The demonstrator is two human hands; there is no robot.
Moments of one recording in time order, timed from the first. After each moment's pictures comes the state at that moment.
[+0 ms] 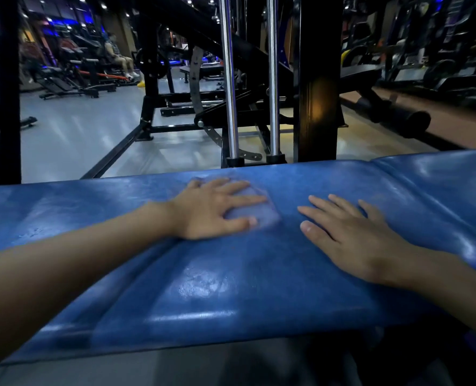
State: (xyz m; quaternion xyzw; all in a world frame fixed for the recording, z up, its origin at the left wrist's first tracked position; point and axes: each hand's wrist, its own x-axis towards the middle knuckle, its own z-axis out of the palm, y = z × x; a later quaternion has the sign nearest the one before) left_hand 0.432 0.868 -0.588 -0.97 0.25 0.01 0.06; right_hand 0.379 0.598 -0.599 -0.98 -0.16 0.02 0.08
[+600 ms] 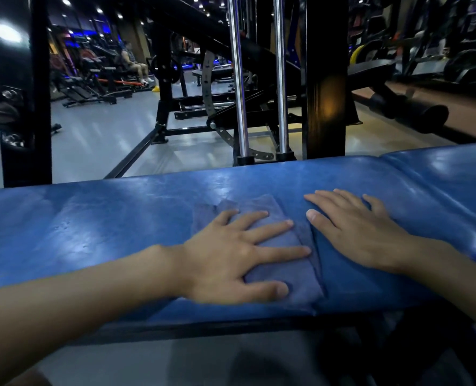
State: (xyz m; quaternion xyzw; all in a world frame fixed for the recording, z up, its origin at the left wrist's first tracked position) left_hand 0.329 0.838 -0.587 -0.92 0.37 0.01 0.10; right_hand 0.381 0.598 -0.604 -0.98 -0.15 0.00 0.10
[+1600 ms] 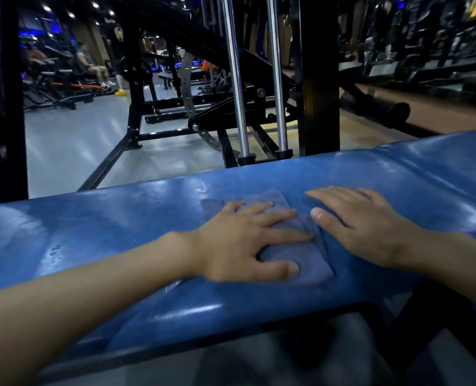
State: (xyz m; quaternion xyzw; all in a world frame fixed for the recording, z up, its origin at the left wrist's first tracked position) left_hand 0.362 0.886 -0.588 -0.91 0.41 0.00 0.05; right_hand 0.351 0.644 -0.593 -0.98 -0.14 -0.05 0.12
